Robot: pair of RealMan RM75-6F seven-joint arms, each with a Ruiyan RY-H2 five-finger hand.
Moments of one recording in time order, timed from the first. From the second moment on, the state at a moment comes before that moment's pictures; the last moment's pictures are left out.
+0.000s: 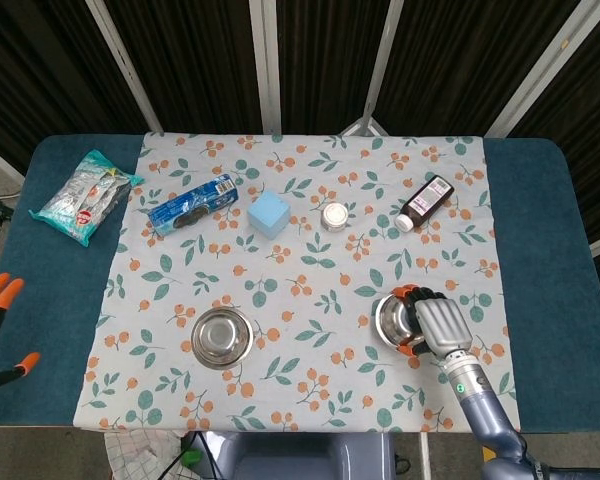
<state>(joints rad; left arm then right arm) -0.01 -1.05 -0.05 -1.78 1.61 1.60 0.22 0.46 -1.36 0.11 -1.78 -1.08 1.11 -0.42</state>
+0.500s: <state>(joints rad) -0.30 -1.07 -0.10 -2.01 1.27 1.11 0.55 0.47 -1.25 0.14 -1.90 -1.04 1.15 -0.47</state>
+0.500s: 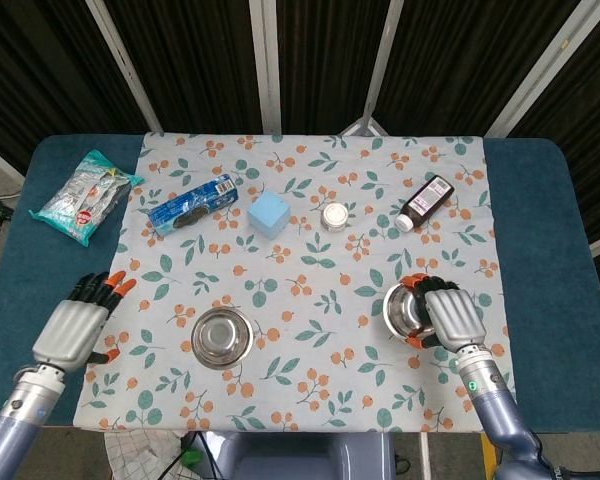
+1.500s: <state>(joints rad) -0.61 -1.49 -0.05 -1.80 1.08 0.93 0.66 0.47 -1.19 0.16 -1.89 -1.01 1.17 -0.40</state>
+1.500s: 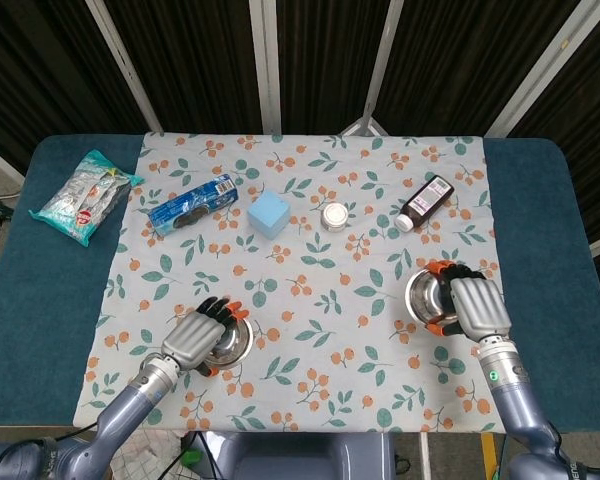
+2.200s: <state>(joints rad) -0.65 -1.56 -0.03 -1.74 1.07 0.98 0.70 0.46 -1.19 0.16 -1.85 -1.01 1.17 -0.36</state>
